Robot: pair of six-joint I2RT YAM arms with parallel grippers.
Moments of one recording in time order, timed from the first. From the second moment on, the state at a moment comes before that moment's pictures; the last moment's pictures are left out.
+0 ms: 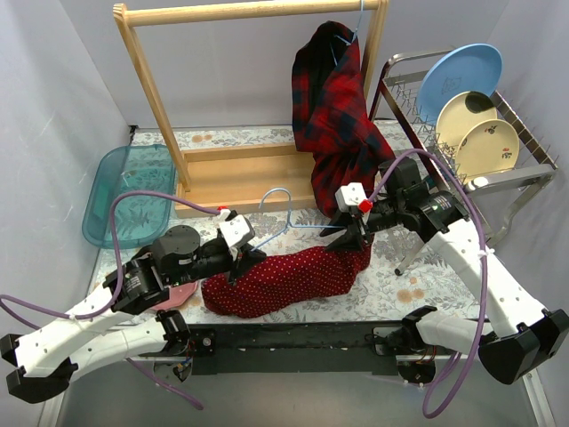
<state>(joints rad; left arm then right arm) -1.02 0.68 0.90 -0.49 0.10 -0.04 0.52 1.11 1.19 -0.88 -1.14 -0.82</state>
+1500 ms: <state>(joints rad) -1.01 0.70 0.71 -0.19 -0.02 -0.52 0.49 1.19 1.36 -0.63 -0.84 -0.18</state>
